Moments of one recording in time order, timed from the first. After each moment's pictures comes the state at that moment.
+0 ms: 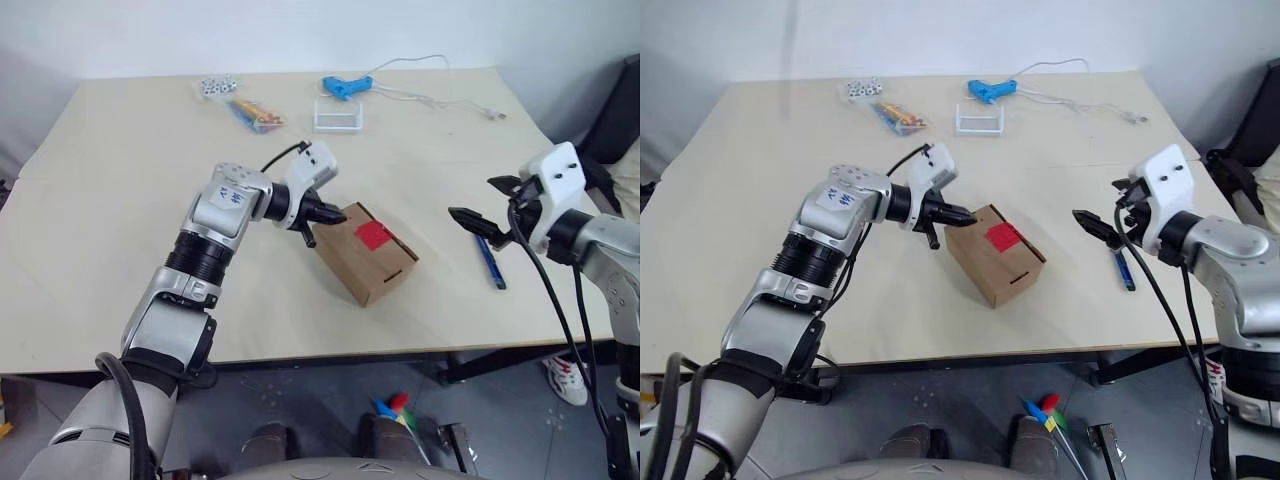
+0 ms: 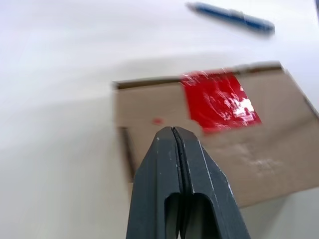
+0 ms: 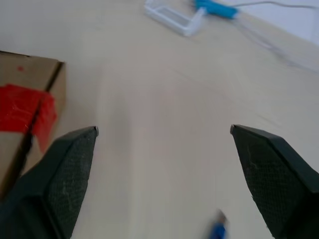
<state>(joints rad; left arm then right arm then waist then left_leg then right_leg) -1.14 0.35 -0.17 0.48 -0.10 0.72 -1.00 -0.62 -0.81 -0.06 -0.02 0.37 0.68 0.72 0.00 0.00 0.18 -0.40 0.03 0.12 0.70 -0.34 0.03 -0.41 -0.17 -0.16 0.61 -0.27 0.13</state>
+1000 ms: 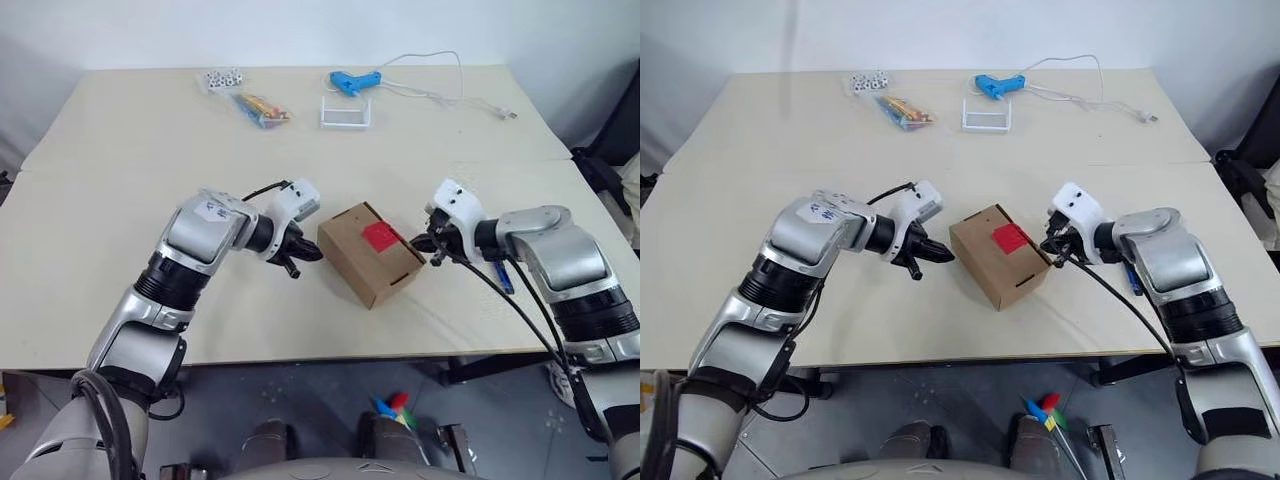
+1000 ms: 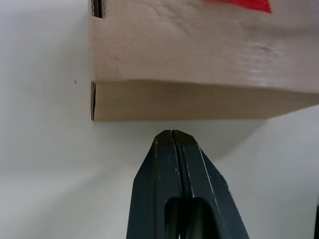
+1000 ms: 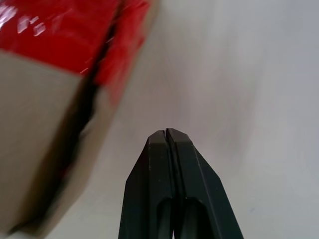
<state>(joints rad) -1.01 0.46 -0.34 0.19 -0.20 1.14 -0.92 -0.75 -0.78 0.23 0.04 0.17 0.86 0.98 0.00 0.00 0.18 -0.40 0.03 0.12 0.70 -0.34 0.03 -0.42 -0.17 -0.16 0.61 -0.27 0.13</state>
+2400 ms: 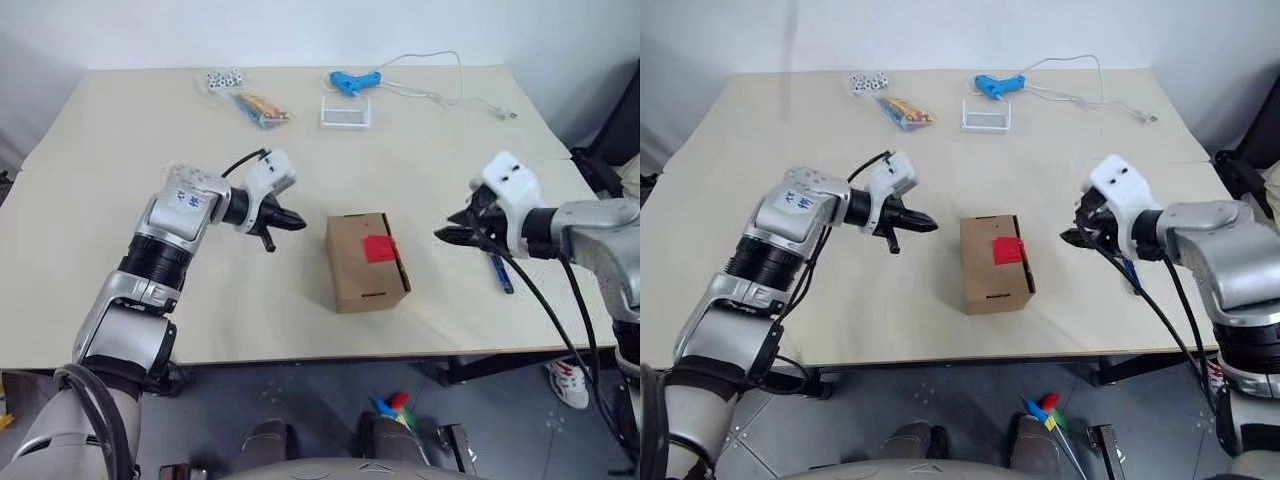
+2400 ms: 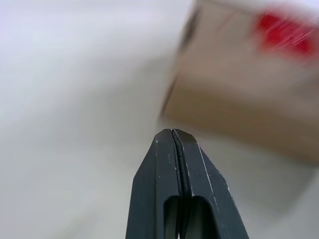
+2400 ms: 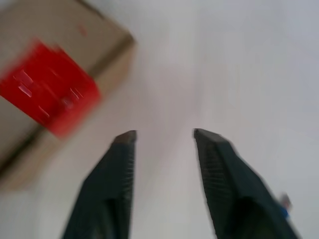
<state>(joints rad) -1.11 0.52 -0.27 0.47 -0.16 0.61 -1.13 -0.77 -0.84 -0.04 -0.32 0.39 1.30 0.79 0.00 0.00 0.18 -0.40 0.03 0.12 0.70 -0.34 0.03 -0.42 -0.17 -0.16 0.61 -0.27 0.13</state>
